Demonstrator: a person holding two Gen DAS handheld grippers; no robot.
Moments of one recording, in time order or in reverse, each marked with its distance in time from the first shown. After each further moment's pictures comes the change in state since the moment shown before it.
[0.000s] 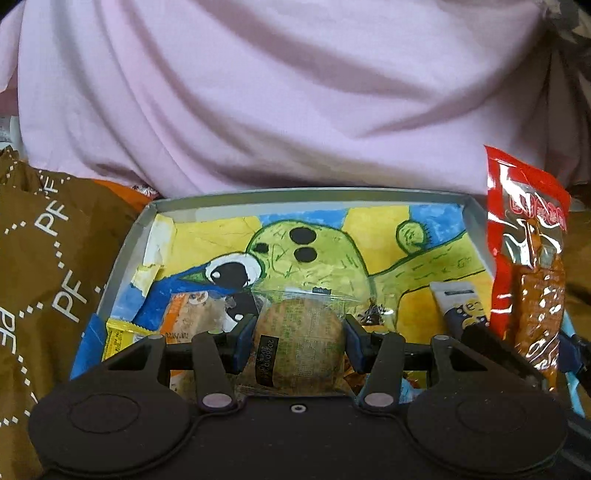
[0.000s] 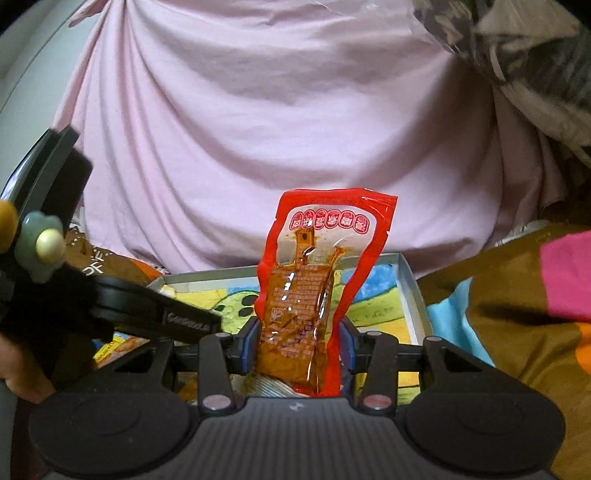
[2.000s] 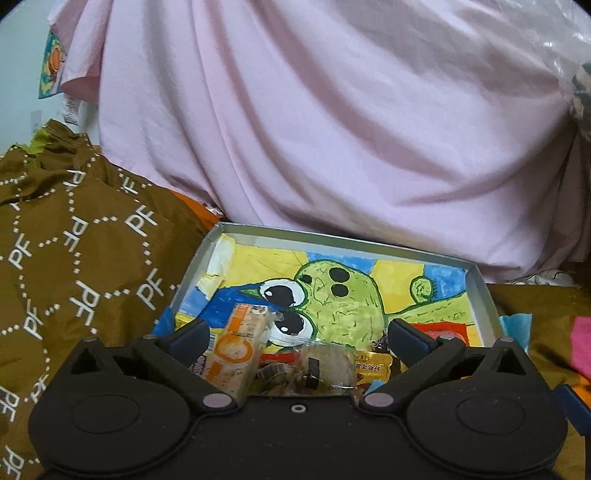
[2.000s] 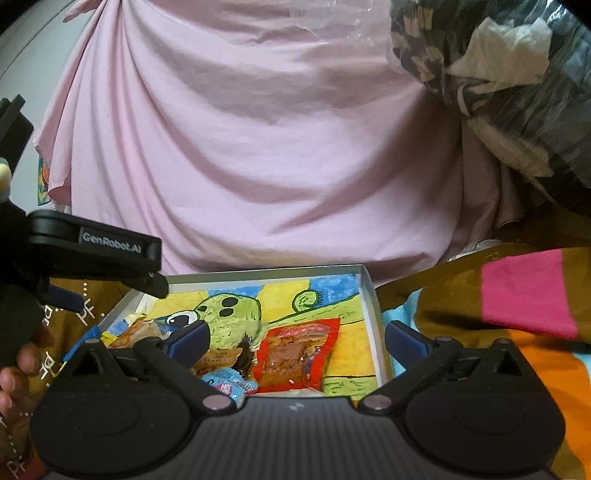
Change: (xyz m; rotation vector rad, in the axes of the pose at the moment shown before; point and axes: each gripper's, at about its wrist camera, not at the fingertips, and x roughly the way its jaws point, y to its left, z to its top) left arm -0.082 0.031 0.014 -0.196 -0.074 0.050; right arm -0.050 0.015 0.011 -0.042 -0.019 -0.112
